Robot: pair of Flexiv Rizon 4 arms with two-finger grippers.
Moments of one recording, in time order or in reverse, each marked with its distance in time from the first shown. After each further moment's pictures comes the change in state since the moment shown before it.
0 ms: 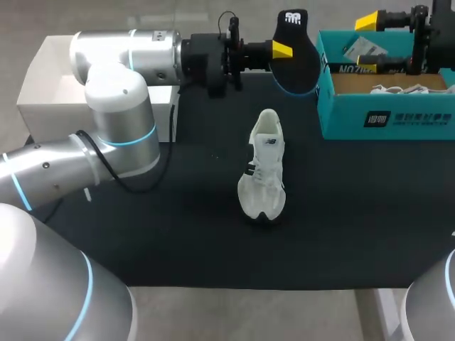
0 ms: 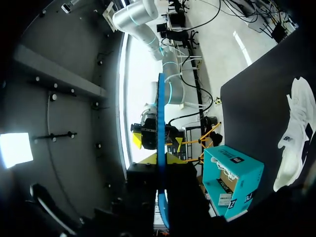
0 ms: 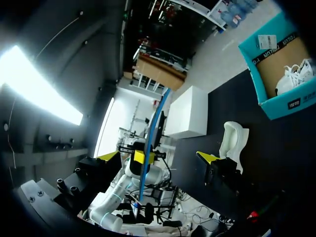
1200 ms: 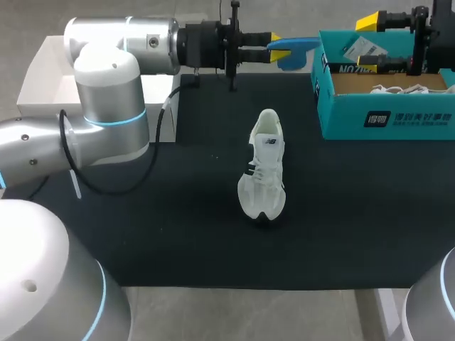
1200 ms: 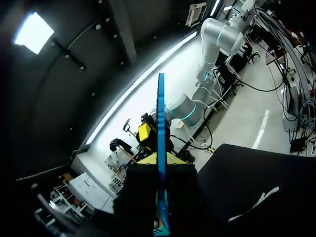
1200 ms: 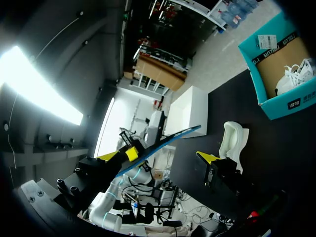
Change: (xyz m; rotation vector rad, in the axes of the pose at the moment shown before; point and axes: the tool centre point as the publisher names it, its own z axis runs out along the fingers) left arm -0.016 -0.012 -0.002 0.036 0.033 -0.838; right arm -0.001 0.001 -0.001 0.002 0.002 0.000
